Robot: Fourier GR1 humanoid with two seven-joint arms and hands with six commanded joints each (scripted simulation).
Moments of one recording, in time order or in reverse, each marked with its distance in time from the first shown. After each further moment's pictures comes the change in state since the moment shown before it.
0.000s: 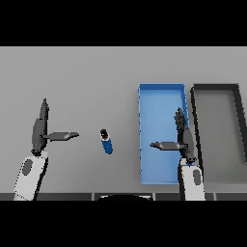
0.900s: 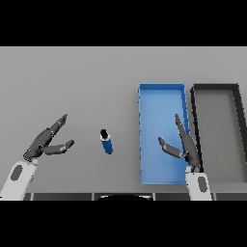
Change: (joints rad) left arm 0.074 0.213 -0.119 -0.047 0.046 -0.481 -0.137; right arm 0.092 -0.144 0.100 -0.098 0.163 0.064 -0.055
